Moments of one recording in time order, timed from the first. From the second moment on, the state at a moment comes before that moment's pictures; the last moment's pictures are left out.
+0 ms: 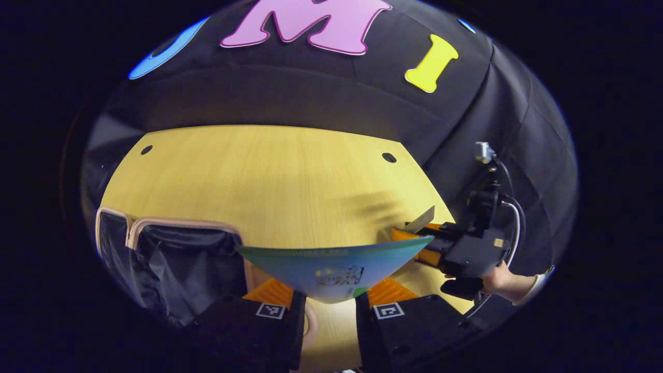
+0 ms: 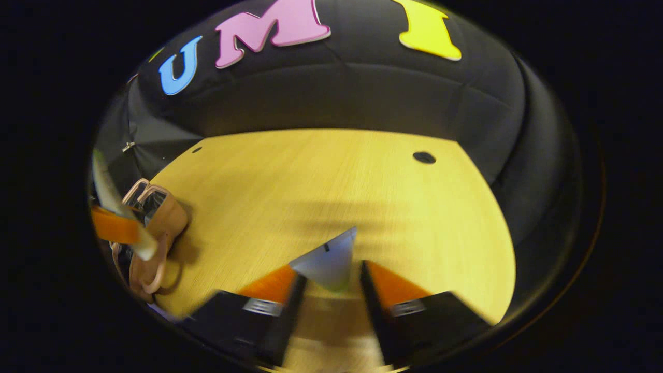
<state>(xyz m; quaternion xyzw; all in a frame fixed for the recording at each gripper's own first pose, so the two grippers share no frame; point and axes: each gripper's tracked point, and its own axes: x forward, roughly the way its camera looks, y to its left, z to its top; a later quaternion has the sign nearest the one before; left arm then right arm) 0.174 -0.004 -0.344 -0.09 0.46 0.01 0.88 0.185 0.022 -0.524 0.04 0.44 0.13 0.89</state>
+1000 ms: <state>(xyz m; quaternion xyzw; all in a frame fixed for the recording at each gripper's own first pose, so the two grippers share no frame) -0.032 0.199 -0.426 -0.06 0.68 0.09 0.72 0.042 0.248 -0.382 0.11 0.45 0.26 0.85</state>
